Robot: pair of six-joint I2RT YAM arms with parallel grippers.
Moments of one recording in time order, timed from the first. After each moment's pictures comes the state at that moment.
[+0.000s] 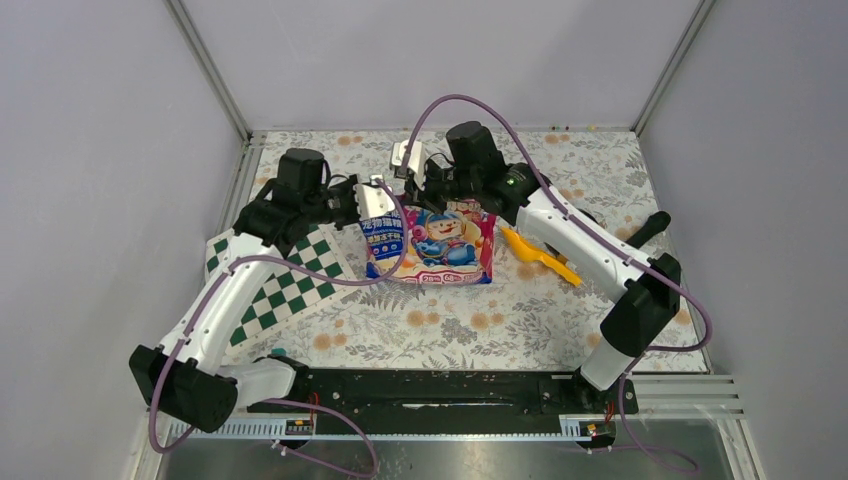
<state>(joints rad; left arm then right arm) -0.36 1.20 1.25 -0.65 0.50 1.00 0.73 1.67 1.64 -0.49 -0.53 -0.55</state>
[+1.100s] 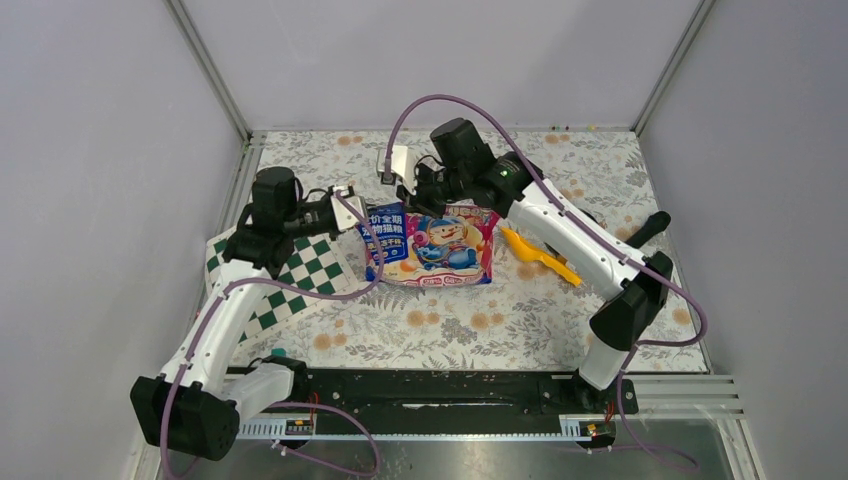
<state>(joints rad) -0.20 1.06 1.01 -0.37 0.85 0.88 0.78 1.74 1.84 -0.80 -0.43 -0.60</state>
